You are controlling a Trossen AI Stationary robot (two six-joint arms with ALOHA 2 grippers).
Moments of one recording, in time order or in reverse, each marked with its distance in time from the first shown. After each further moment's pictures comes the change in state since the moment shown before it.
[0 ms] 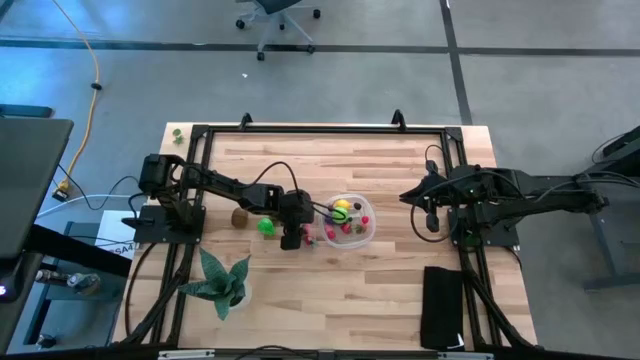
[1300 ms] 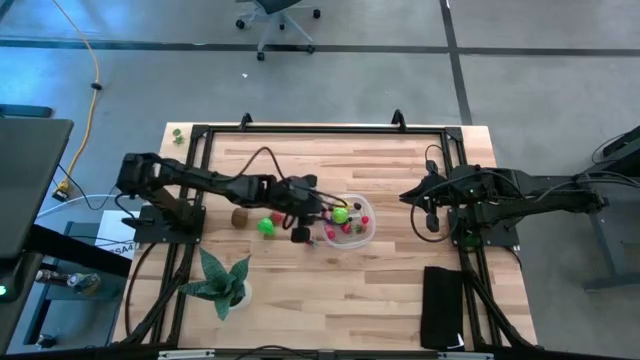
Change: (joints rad) left arm -0.026 -0.154 0.127 0.091 -0.058 0.110; right arm 0.000 0.000 0.000 0.000 0.000 0.000
